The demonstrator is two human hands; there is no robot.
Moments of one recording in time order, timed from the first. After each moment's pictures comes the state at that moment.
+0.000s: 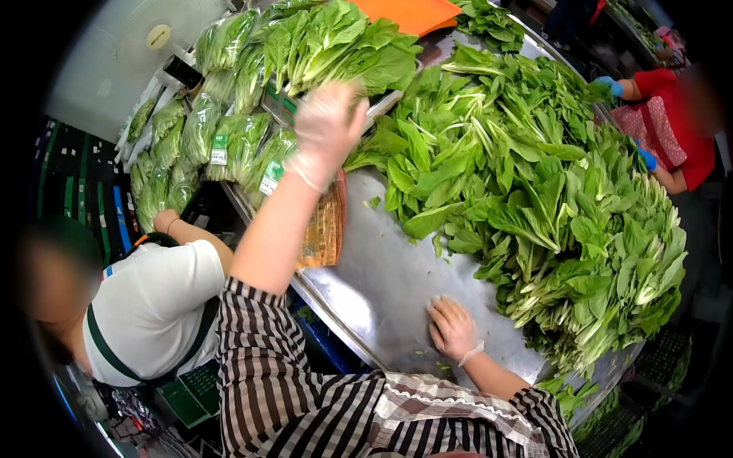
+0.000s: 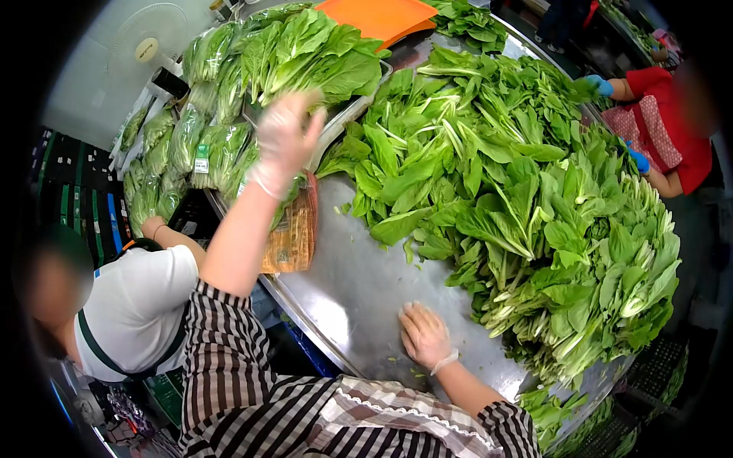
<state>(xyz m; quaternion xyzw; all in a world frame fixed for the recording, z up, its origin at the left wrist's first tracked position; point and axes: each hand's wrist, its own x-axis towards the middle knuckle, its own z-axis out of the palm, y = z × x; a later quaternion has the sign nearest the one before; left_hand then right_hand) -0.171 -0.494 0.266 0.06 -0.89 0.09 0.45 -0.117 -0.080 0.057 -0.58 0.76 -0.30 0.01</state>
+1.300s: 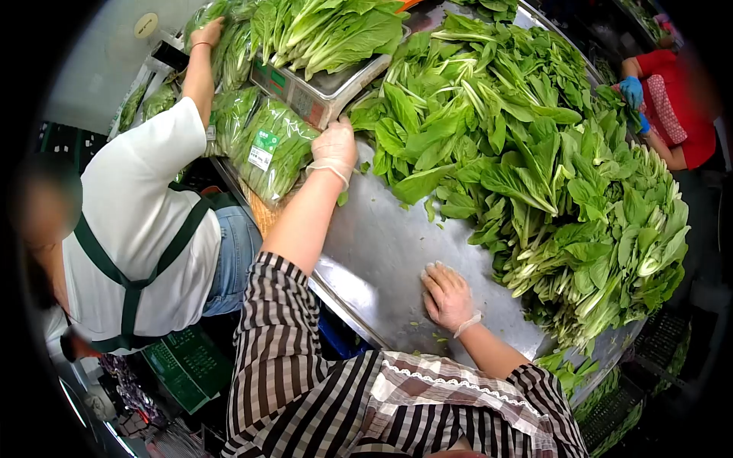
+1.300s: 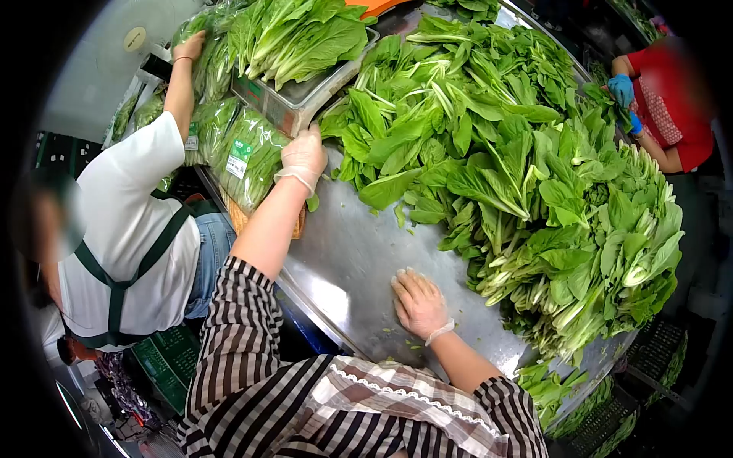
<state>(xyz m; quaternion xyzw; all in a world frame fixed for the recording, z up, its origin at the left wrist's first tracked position) -0.155 -0.471 0.136 0.37 -0.92 0.04 0.07 -0.115 -0.079 0.055 -0.57 0.77 -0.30 0.02</state>
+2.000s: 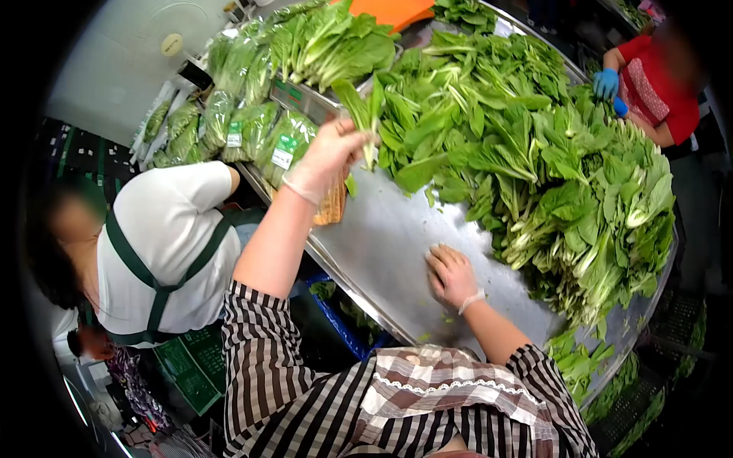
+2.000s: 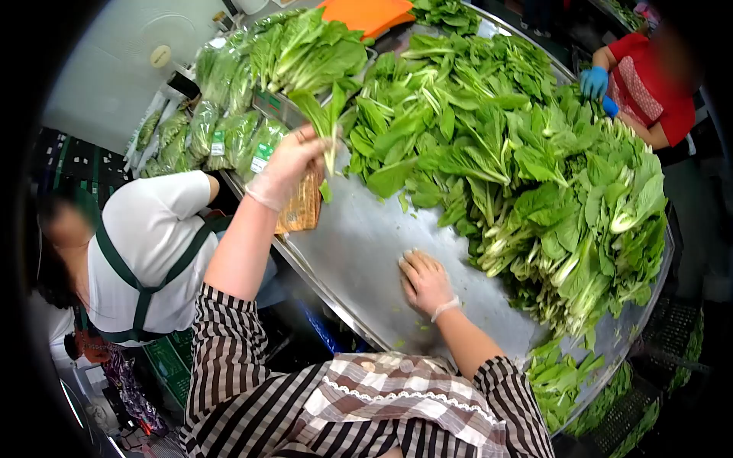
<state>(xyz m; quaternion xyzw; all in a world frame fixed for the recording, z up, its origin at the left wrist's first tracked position) -0.085 -0.384 0.288 0.26 -0.75 -0.61 0.07 -0.108 -0.072 0.060 -0.56 0.76 -0.33 -0.04</state>
